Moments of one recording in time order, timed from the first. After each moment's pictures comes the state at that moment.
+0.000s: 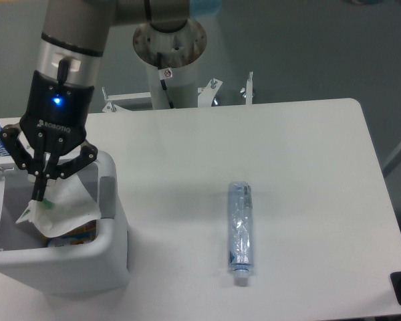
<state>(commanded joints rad) 2.09 -1.75 -1.50 -0.83 1.15 -0.04</state>
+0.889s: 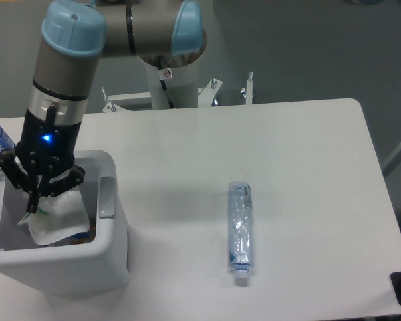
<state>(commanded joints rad) 2.06 -1.80 -1.55 -0.83 1.15 0.00</state>
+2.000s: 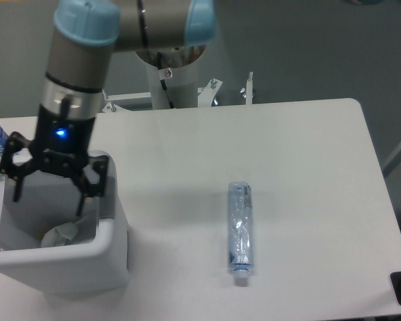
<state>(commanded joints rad) 2.24 -1.79 -1.41 -0.83 1.15 0.02</state>
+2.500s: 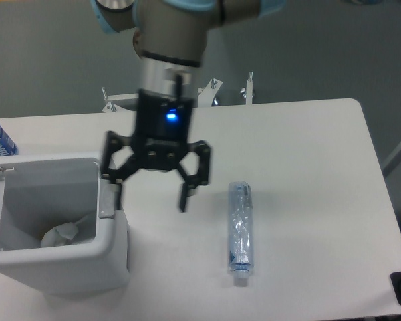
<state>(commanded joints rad) 2.44 -1.80 -1.40 -0.82 1.15 -0.01</state>
